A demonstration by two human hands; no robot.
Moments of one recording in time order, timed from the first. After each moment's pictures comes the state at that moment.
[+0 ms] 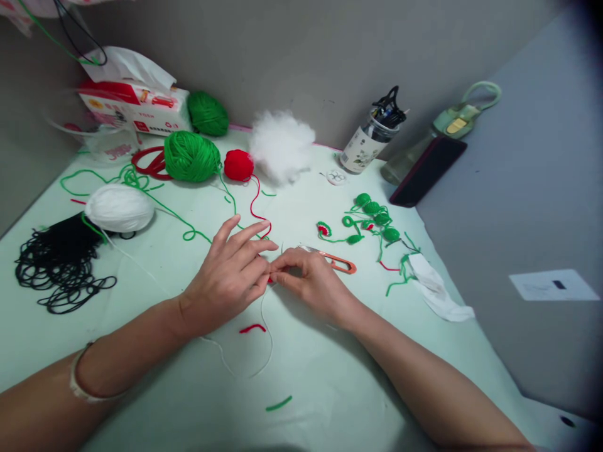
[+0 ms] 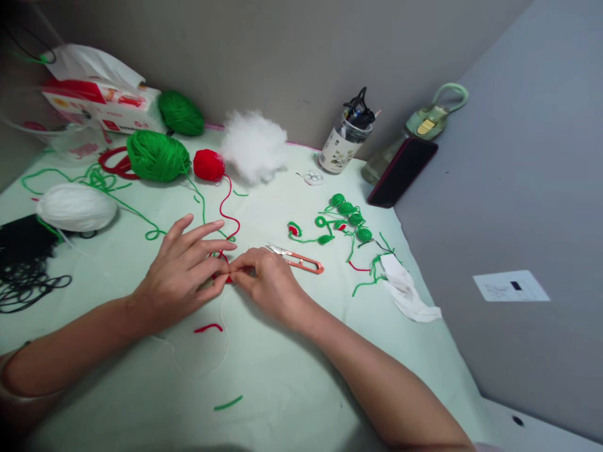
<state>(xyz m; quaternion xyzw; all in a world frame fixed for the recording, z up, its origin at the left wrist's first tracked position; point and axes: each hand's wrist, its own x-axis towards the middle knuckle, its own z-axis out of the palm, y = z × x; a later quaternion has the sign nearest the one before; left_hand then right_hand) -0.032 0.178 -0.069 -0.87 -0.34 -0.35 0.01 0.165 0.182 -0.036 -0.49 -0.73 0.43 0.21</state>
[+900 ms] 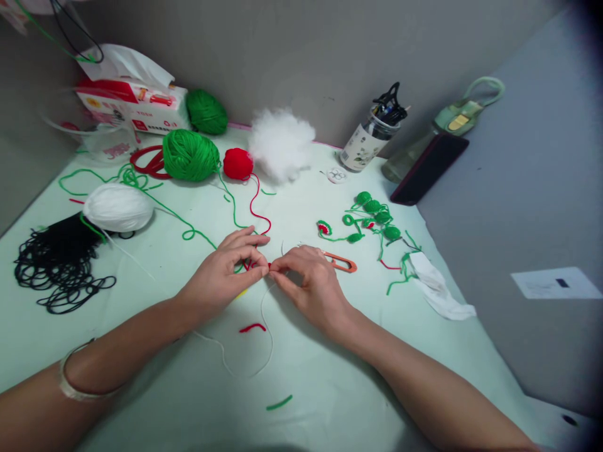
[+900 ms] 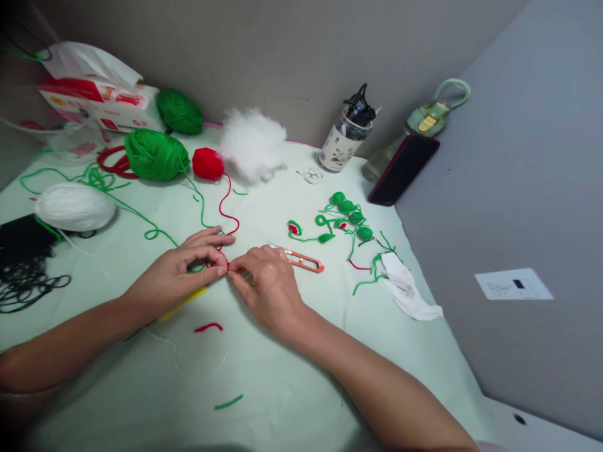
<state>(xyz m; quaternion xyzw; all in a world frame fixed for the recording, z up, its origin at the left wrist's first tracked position) -0.037 0.183 -0.063 -0.69 -0.51 -0.27 -0.44 0.163 0.169 -0.049 -0.50 -0.79 0.26 0.24</state>
